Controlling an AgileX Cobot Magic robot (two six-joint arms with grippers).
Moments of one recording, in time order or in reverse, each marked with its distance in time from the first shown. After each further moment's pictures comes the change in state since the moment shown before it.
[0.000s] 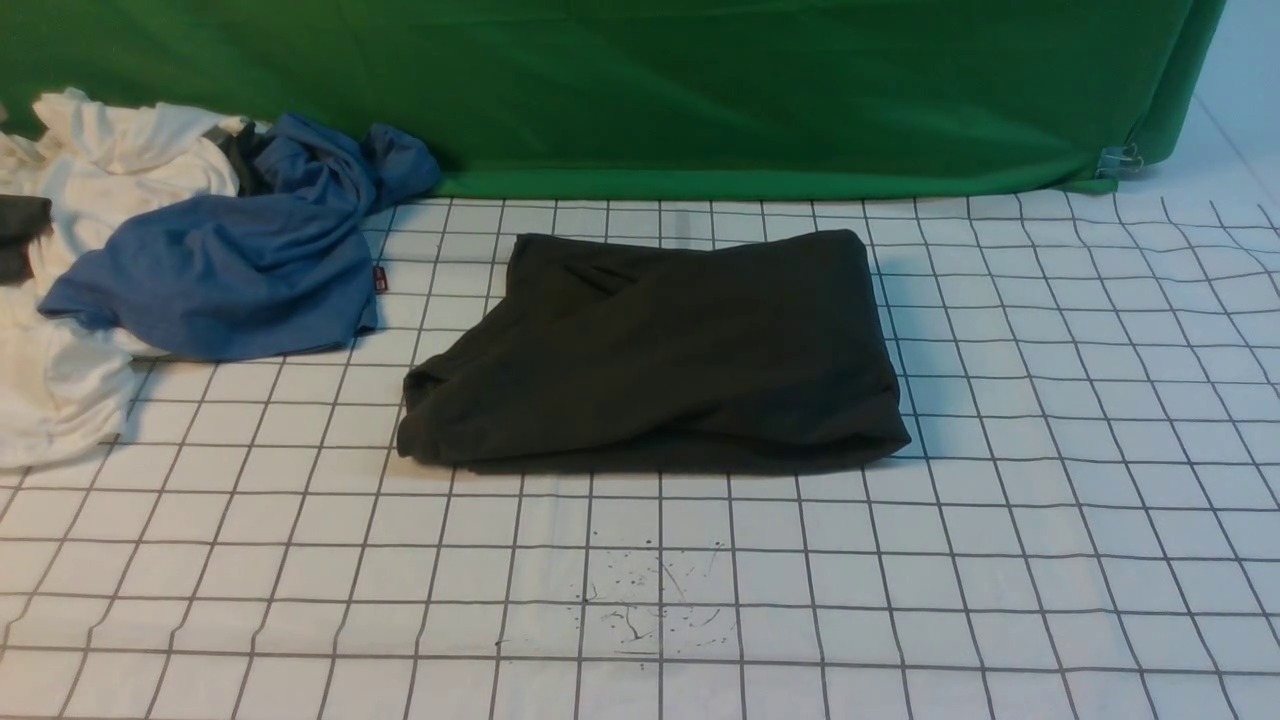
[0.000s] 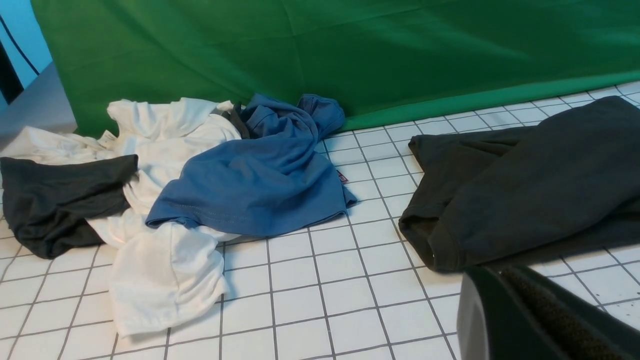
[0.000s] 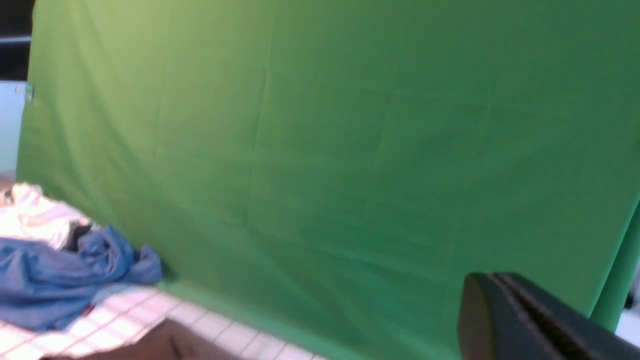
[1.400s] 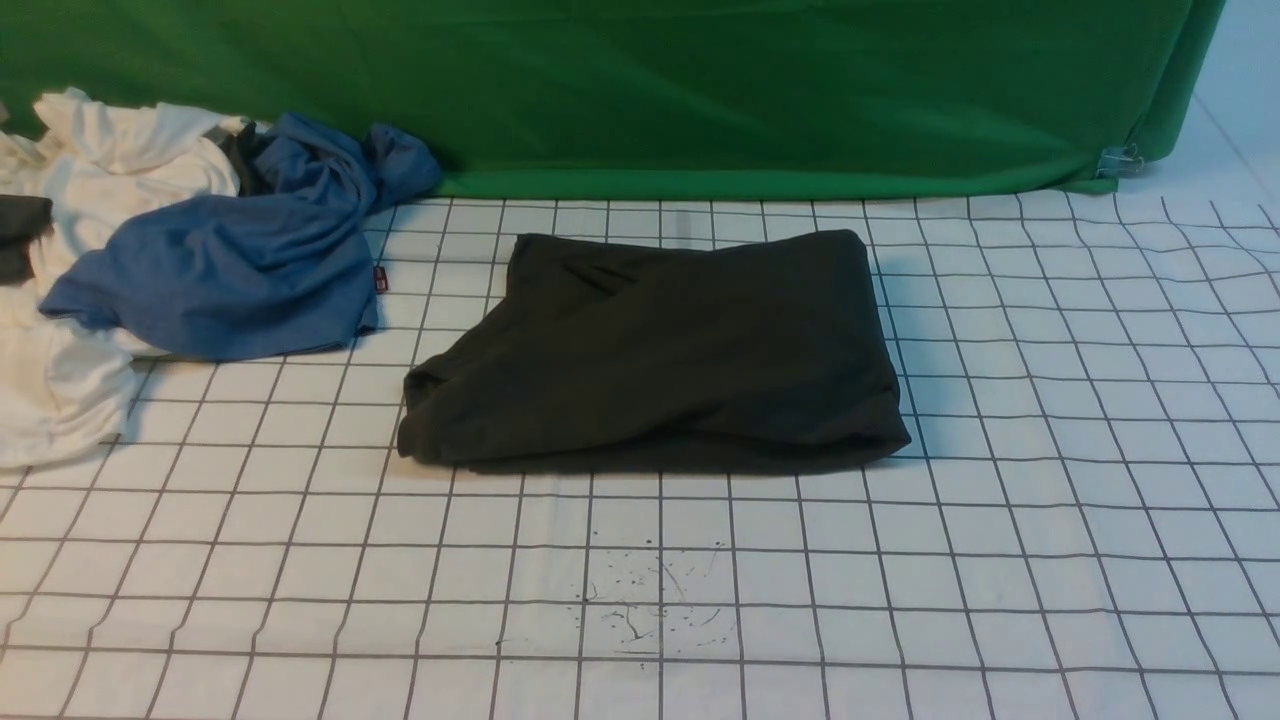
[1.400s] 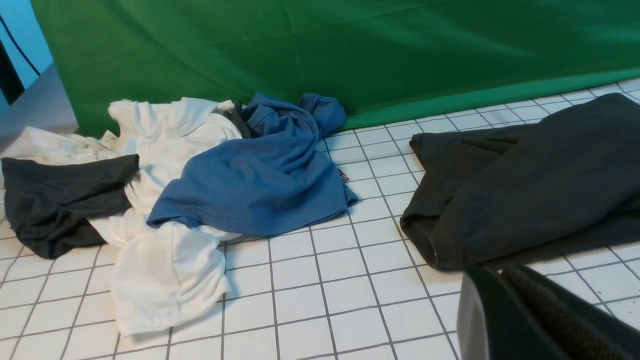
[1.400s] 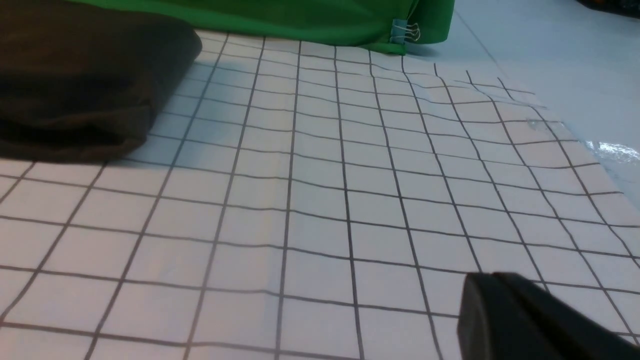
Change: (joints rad) right arm -0.339 -0.456 0.621 -0.341 0.184 0.378; left arm 0.000 0.000 0.001 0.000 0.001 0.006
